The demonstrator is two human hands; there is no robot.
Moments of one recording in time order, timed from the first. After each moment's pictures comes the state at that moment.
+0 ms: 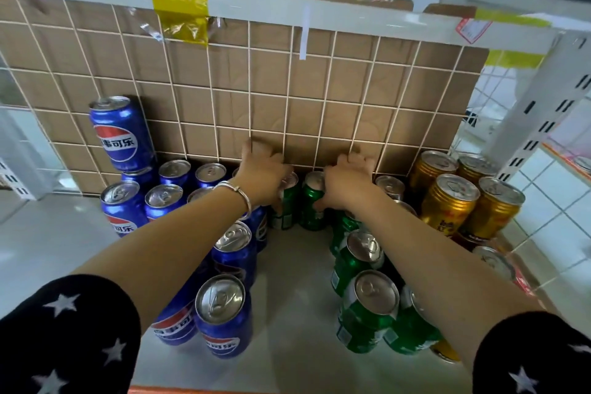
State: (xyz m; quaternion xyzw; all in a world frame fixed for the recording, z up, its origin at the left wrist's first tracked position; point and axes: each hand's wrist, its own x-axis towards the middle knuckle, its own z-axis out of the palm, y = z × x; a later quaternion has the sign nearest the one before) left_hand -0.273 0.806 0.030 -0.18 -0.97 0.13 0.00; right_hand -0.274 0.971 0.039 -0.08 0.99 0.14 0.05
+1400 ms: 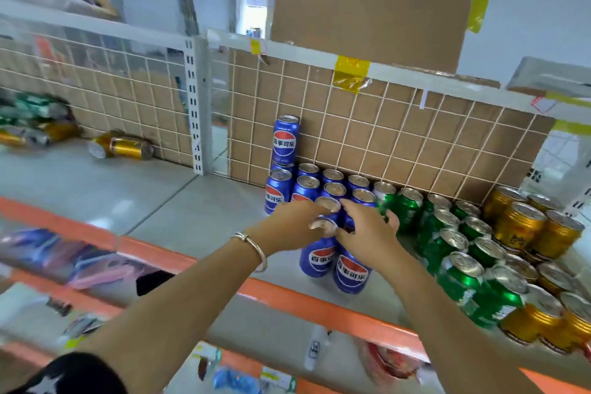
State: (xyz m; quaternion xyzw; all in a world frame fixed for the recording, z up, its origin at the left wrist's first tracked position) left_hand -0.039 0.660 0.049 -0.15 -0.96 -0.22 0.04; right_hand -0.057 0.821 0.050 -0.16 0.97 -0.18 -0.05
